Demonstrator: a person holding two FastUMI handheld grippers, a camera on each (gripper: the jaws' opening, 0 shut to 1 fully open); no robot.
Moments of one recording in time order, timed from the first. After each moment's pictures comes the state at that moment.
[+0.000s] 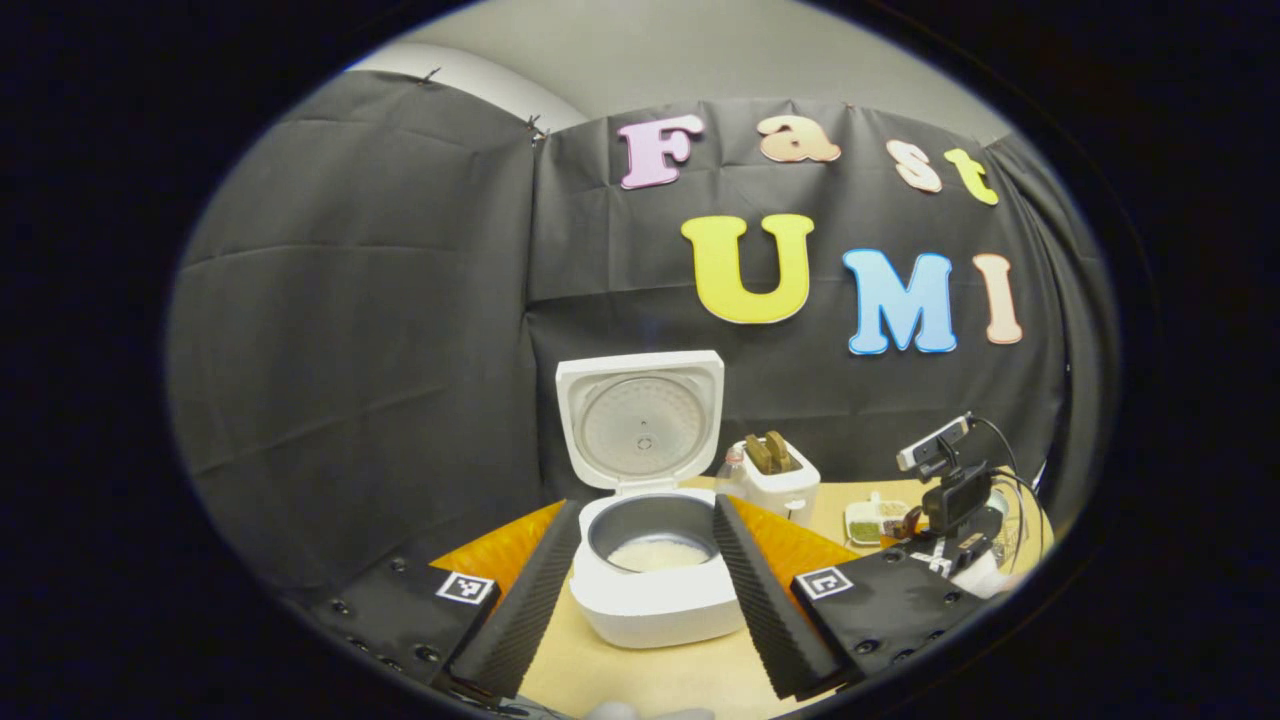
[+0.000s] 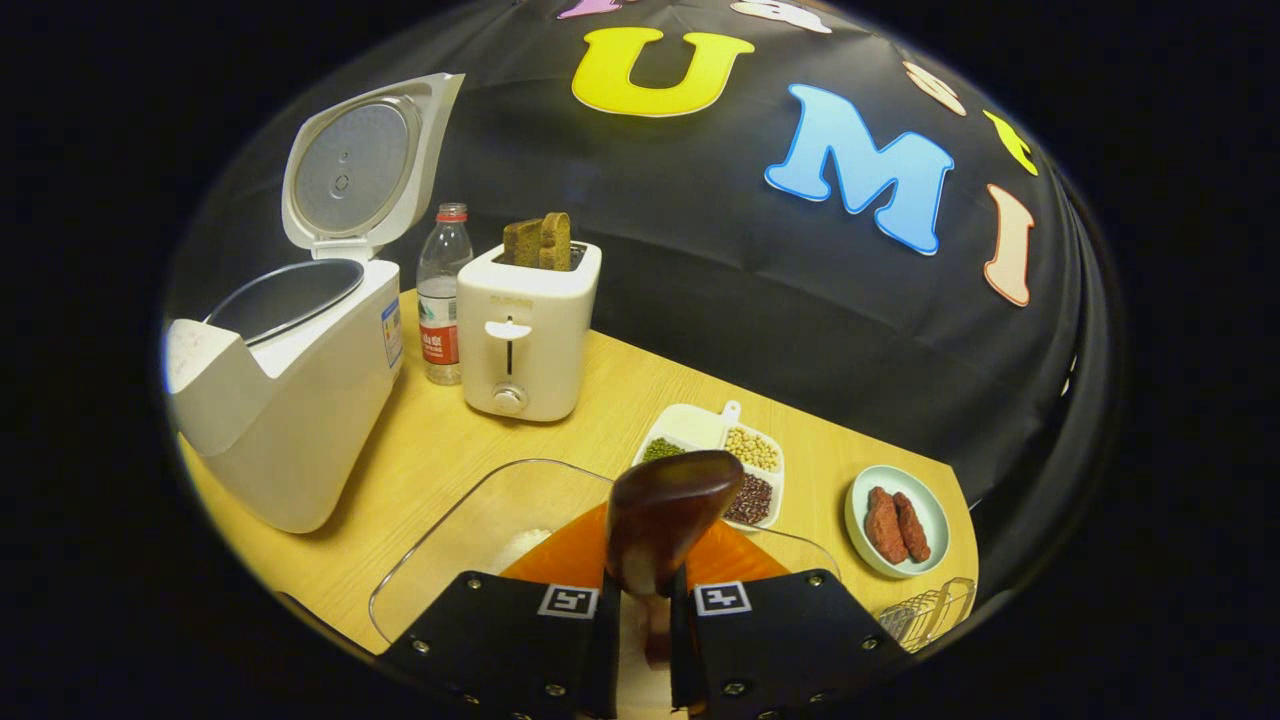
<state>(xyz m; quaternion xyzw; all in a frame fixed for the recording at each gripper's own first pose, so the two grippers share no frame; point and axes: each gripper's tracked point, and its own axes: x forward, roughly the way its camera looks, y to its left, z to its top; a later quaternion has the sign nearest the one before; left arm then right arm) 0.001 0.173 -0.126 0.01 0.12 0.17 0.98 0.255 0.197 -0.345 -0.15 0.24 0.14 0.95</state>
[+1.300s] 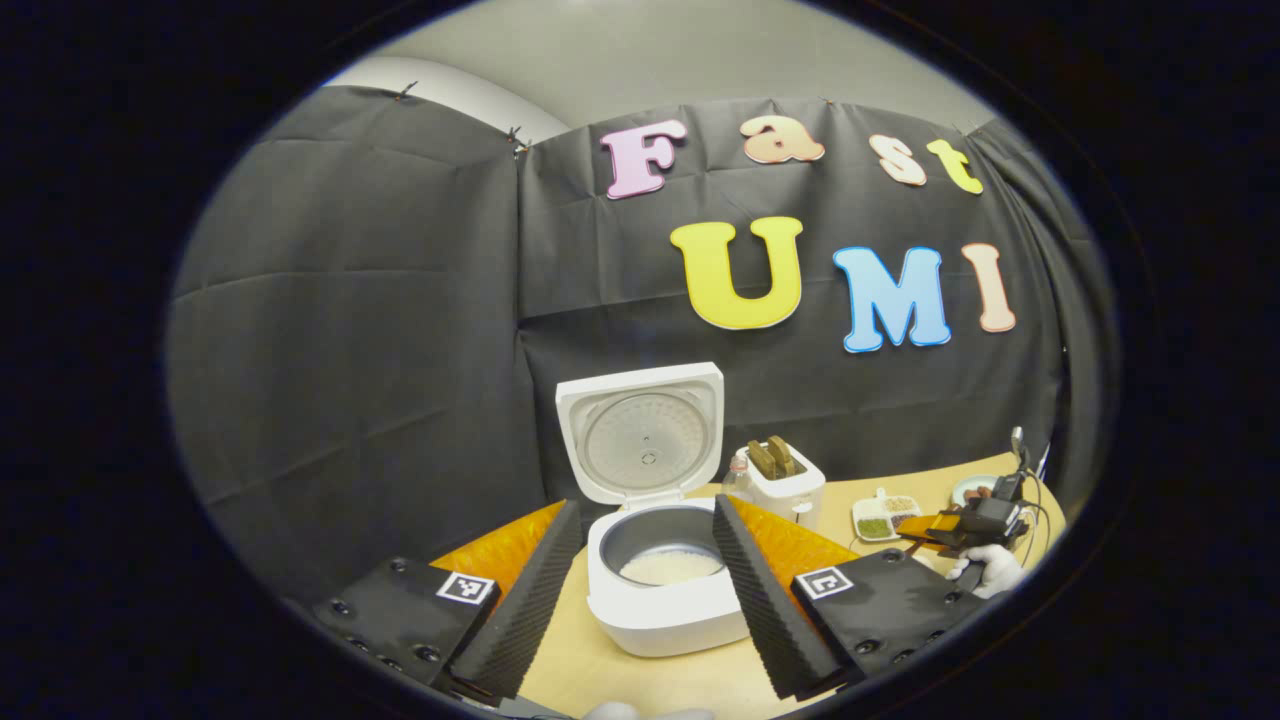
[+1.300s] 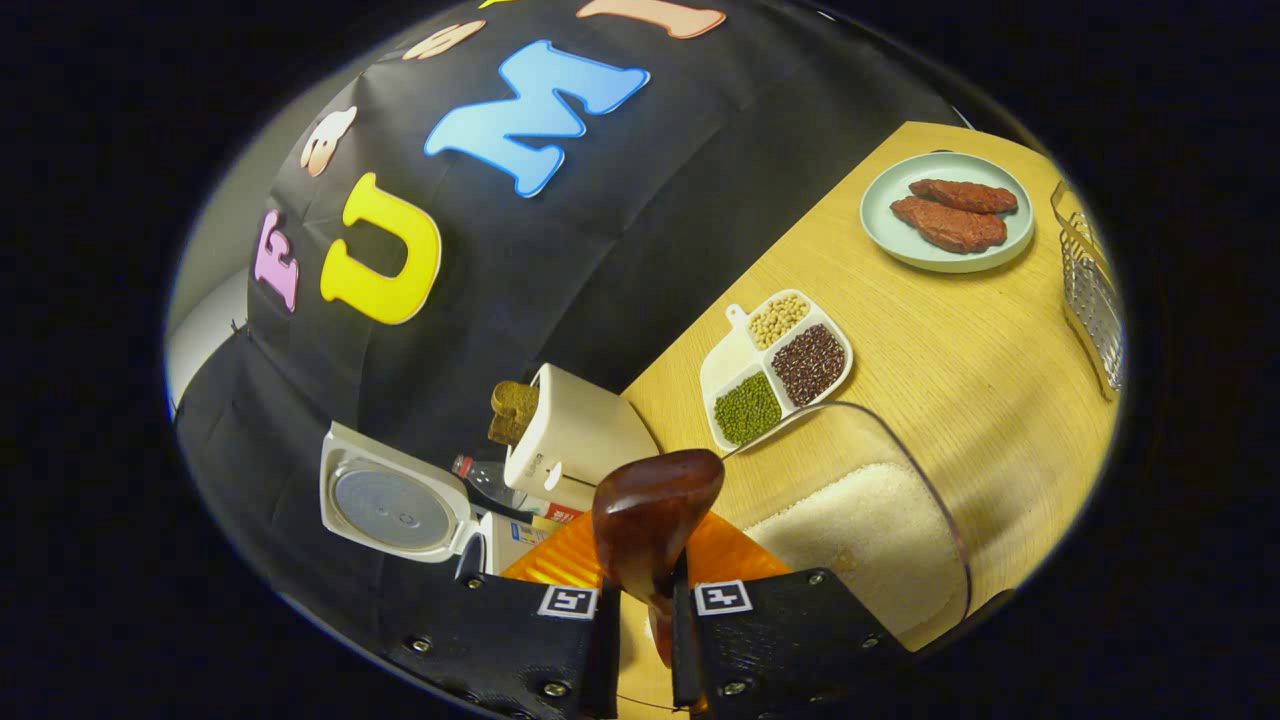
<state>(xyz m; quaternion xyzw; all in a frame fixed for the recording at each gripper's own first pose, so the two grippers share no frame) 0.008 0.179 -0.102 0.04 0.11 0.15 0.98 0.249 0.176 -0.317 0.44 0.26 0.14 0.85</state>
